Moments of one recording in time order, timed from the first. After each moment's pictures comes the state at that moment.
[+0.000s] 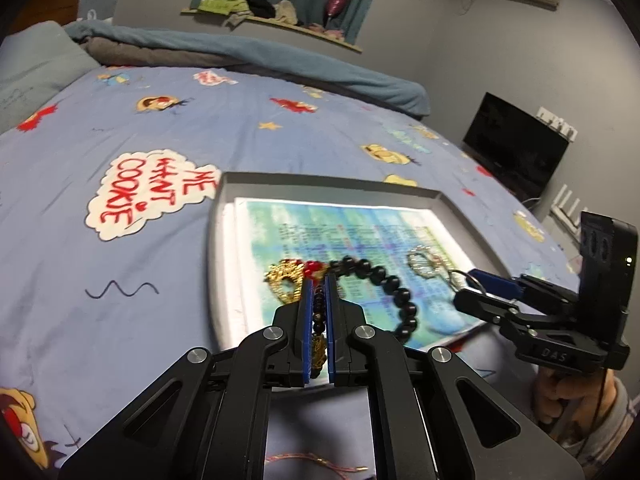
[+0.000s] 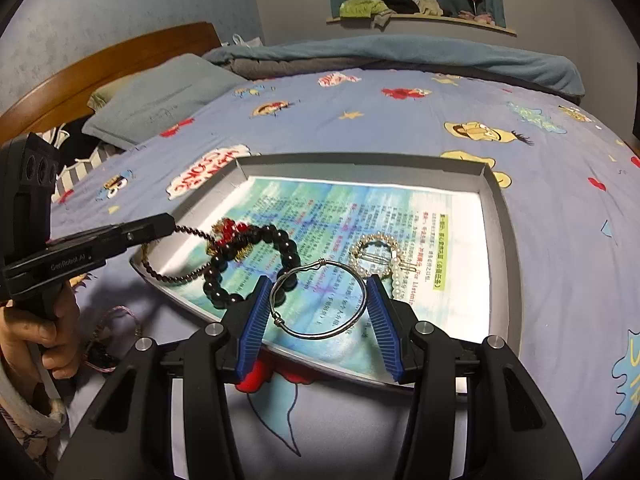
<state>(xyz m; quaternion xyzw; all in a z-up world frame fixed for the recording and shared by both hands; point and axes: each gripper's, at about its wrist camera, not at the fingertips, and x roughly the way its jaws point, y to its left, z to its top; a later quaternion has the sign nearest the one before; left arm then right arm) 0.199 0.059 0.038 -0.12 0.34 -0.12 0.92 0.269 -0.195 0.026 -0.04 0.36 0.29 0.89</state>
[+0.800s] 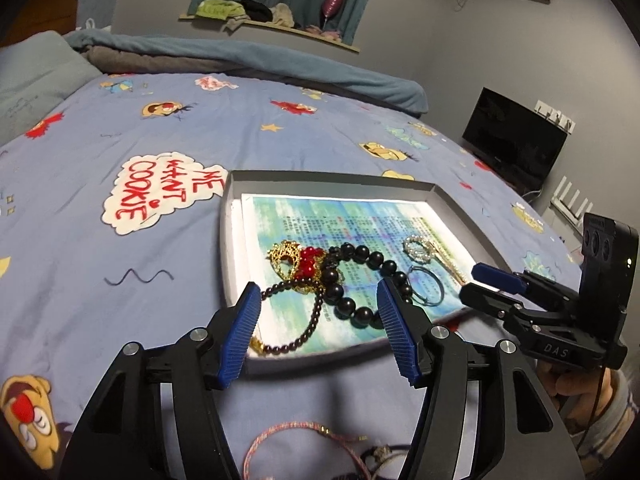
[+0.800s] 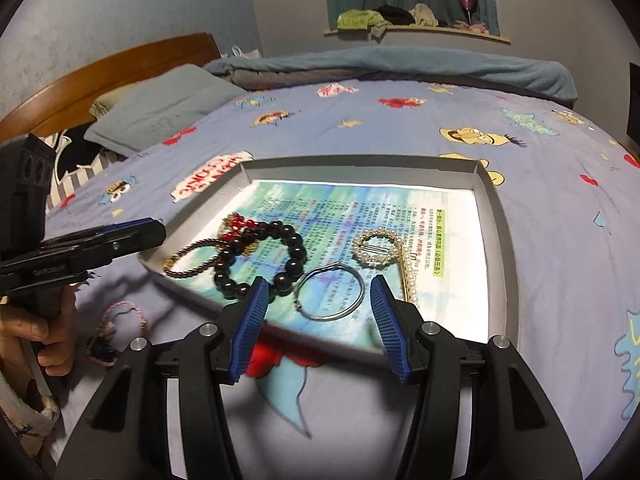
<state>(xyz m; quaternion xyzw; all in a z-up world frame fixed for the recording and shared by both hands) 0.173 0.061 0.046 -0.11 0.33 -0.12 0.93 0.238 -0.207 0.029 -0.02 0.32 0.29 0.90</state>
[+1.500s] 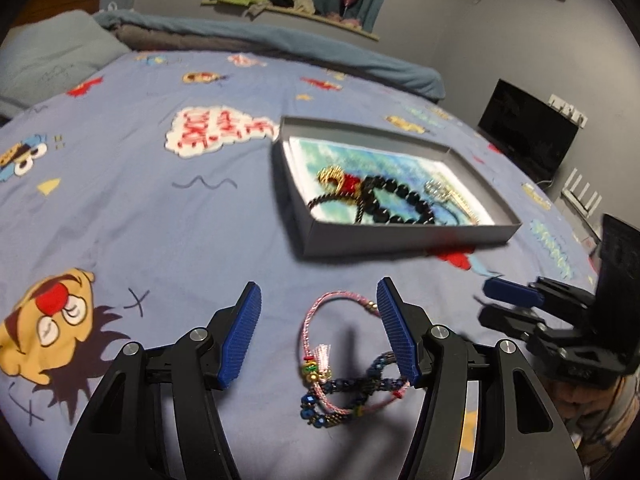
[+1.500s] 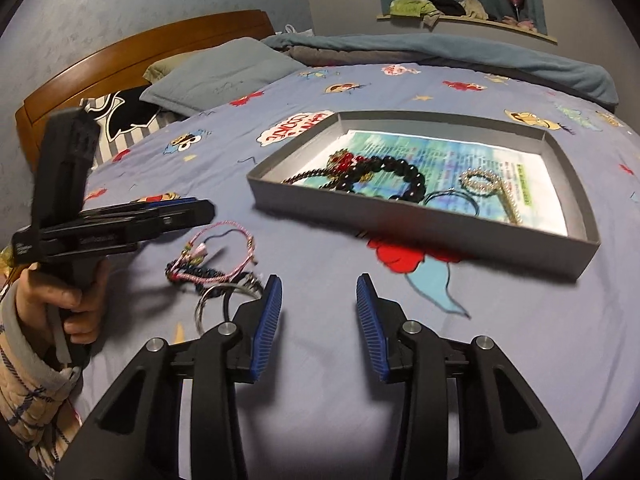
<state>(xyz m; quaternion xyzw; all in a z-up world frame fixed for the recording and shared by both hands) 0.113 0.085 0.018 -0.11 0.37 -0.08 0.92 0.160 -0.170 0.009 -0.05 0.35 0.37 0.86</state>
